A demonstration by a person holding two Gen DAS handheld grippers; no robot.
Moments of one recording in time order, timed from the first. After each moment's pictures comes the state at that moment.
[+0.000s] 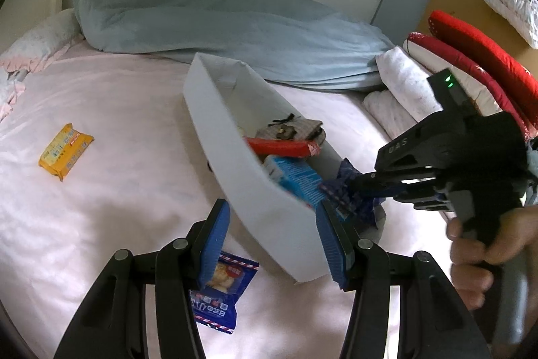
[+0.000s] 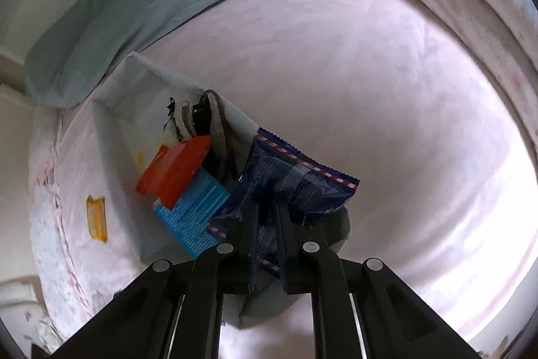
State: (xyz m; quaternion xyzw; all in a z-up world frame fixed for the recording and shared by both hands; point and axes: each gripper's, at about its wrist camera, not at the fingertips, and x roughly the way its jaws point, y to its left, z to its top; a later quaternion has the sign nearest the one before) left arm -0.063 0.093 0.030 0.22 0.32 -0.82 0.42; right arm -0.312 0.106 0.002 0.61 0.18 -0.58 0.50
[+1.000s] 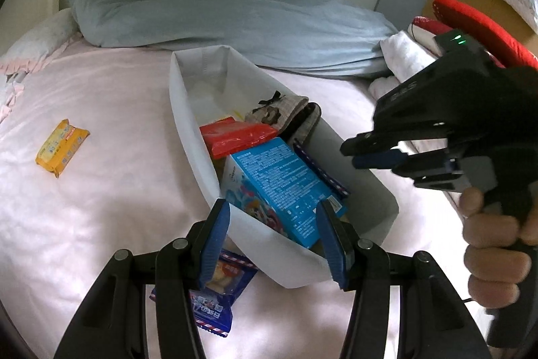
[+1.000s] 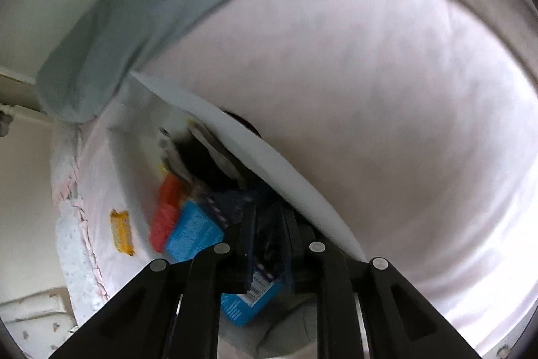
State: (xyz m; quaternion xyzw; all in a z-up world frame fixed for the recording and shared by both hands) left arm -0.077 0.089 0.016 0.25 0.32 -0.81 0.43; right arm -0.329 0.102 0.017 0.63 0.13 -0.53 0.55
